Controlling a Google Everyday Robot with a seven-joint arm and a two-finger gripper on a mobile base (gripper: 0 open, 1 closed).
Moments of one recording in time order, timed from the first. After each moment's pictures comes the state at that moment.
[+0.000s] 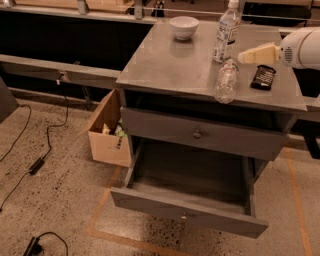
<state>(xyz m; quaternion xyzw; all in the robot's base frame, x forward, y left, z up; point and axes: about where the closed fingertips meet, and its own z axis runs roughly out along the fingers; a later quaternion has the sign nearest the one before) 0.715 -0.317 0.966 -0.18 0.80 -0.02 0.58</state>
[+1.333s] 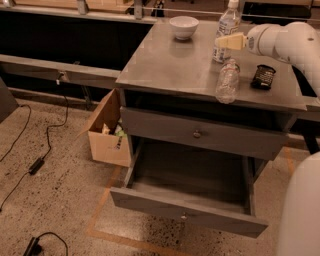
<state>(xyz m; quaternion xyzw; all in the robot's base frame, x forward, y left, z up) 0.870 -0.292 0.932 -0.14 0.78 0.04 0.61</state>
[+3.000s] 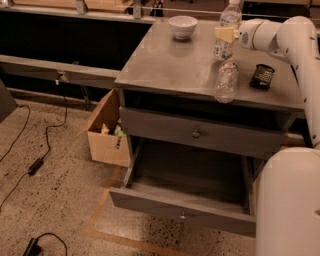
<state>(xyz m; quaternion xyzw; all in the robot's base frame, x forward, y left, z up) 0.895 -0.243 0.941 -0.21 0.73 0.14 0.63</state>
